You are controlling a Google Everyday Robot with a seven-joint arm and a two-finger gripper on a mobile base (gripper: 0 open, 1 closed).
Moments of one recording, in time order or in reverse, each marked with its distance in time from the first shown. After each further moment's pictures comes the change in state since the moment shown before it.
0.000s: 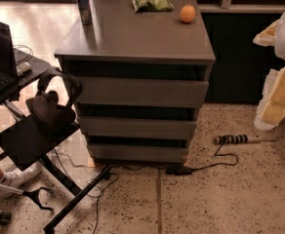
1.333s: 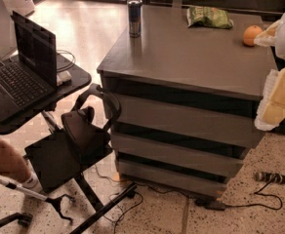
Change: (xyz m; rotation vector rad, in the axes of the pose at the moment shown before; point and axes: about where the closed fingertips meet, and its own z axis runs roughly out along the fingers) arm 0.000 0.000 0.000 0.000 0.000 0.000
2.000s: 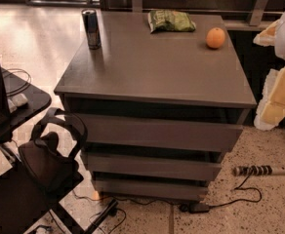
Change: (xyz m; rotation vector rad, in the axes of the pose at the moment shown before) arm 0.000 0.000 0.000 0.000 0.000 0.000
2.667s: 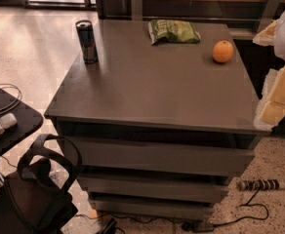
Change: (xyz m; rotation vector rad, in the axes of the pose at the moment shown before) arm 0.000 0.000 0.000 0.001 0.000 0.000
